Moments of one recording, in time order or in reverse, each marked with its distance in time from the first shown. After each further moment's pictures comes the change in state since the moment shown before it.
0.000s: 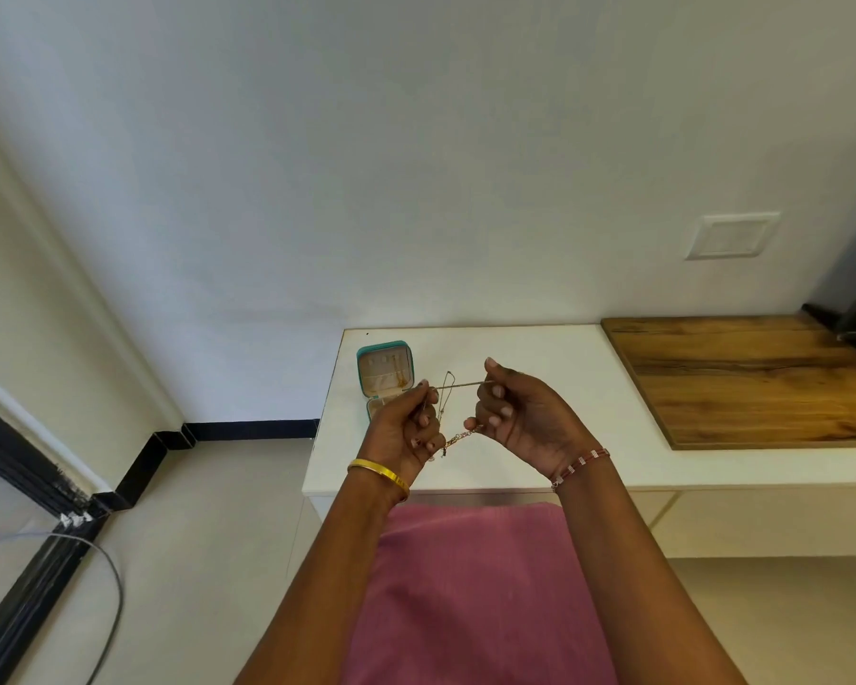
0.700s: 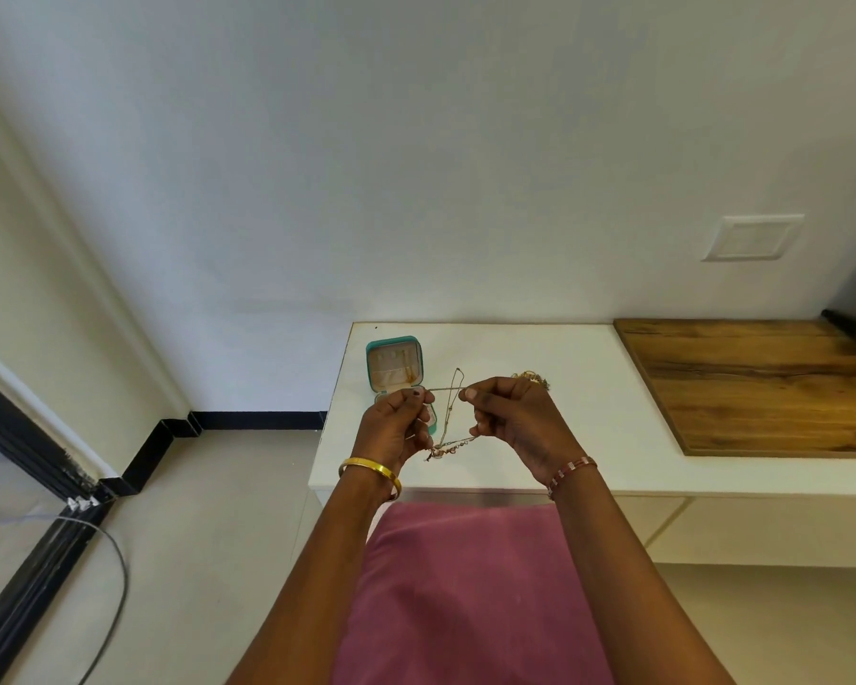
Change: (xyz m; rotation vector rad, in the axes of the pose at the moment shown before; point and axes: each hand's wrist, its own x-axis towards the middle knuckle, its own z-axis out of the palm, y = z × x) left_hand 0.008 0.001 -0.023 0.343 0.167 0.138; right_hand 0.014 0.020 -0.004 -0.453 0.167 -0.118
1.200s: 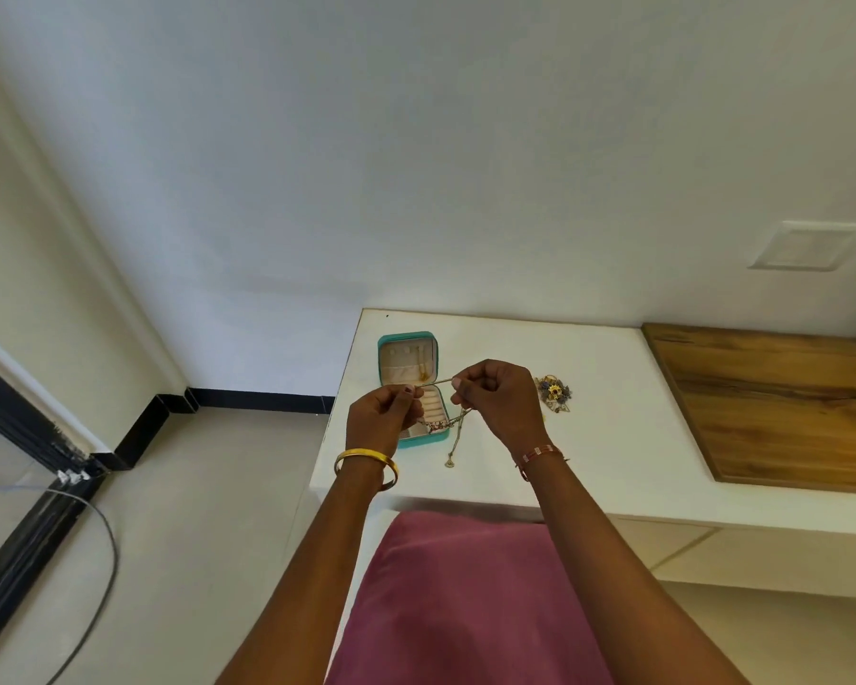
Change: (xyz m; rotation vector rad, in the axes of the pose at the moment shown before) left_hand 0.069 -0.018 -0.034 0.337 0.217 0.112; right_hand 0.078 0.022 0.034 -0.369 0.173 -0.119
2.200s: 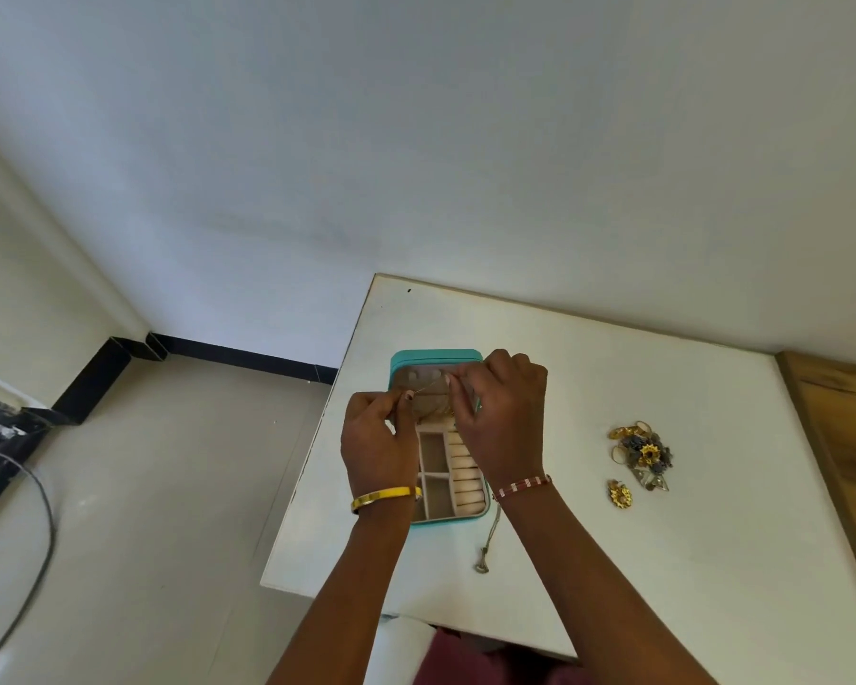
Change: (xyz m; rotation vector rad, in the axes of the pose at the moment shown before) left_hand 0.147 -0.081 0.036 0.332 0.407 0.003; right_hand 0.159 0.107 0.087 -0.848 0.290 -0.669
